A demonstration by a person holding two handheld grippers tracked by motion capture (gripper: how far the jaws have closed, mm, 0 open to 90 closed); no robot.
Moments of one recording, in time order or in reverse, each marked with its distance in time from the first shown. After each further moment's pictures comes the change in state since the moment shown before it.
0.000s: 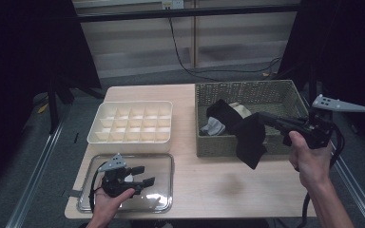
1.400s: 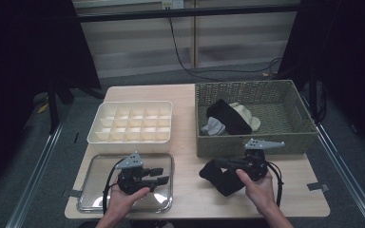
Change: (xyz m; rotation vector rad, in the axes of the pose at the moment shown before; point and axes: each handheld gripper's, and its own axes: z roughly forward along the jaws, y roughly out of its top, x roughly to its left) left arm -0.018 0.013 0.033 0.023 -0.106 0.052; right arm 0.003 -0.137 0.095 0.264 0.109 0.126
